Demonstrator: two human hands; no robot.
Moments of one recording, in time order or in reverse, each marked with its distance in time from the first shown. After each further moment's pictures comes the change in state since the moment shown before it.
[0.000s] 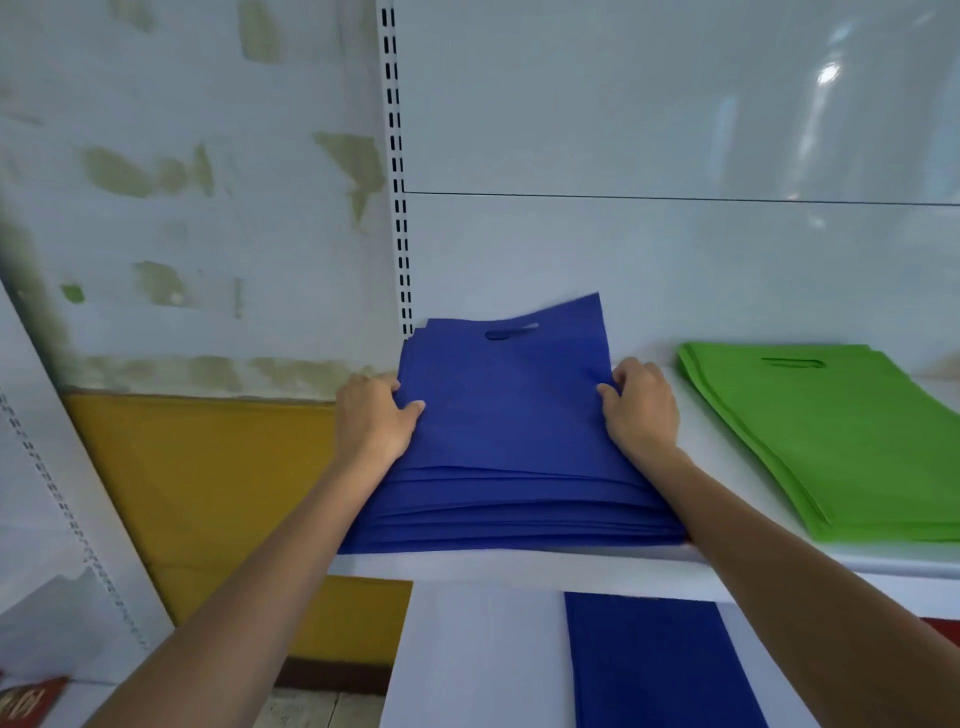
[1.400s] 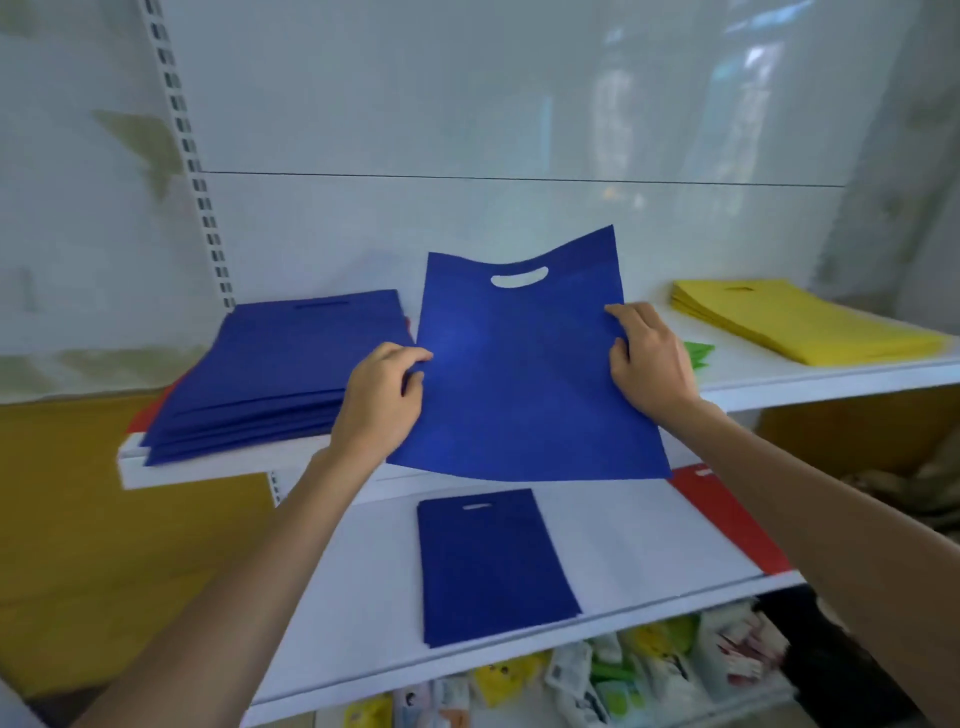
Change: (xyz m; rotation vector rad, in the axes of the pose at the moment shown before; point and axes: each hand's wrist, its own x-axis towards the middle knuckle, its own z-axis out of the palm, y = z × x) left_hand -0.164 0.151 0.015 -0.290 -0.092 0.543; right_hand -0.100 0.143 -0.216 -0.209 0.203 -0.276
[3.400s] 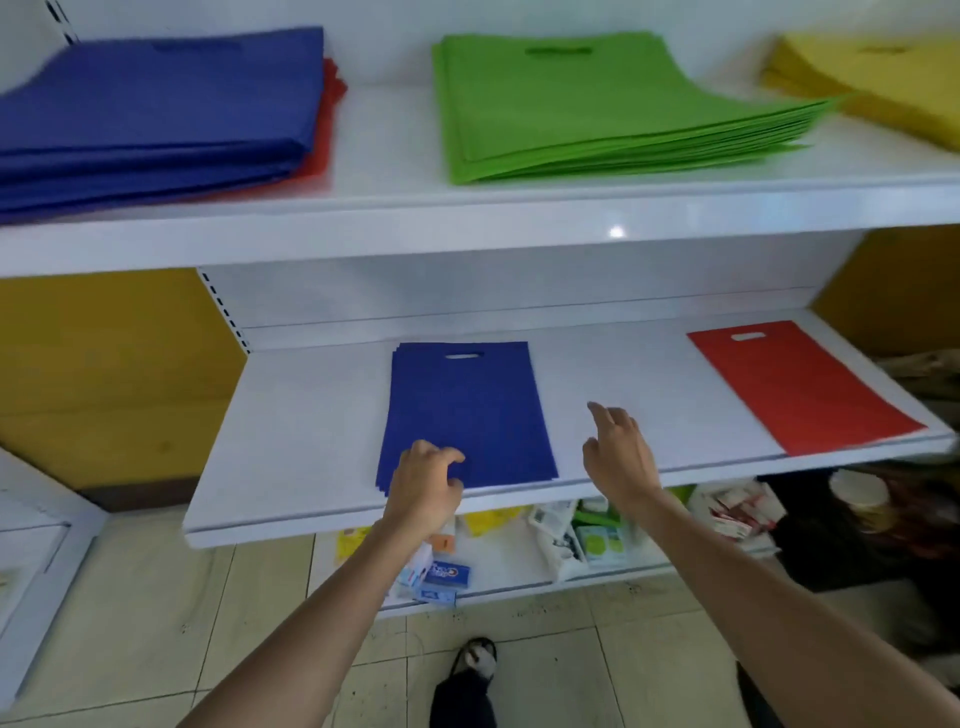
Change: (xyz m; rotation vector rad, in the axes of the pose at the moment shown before) left_hand -0.188 -0.049 0.240 0.151 -0.706 -0.506; right_hand -0.207 0.123 0.172 -0.001 -0.729 0.401
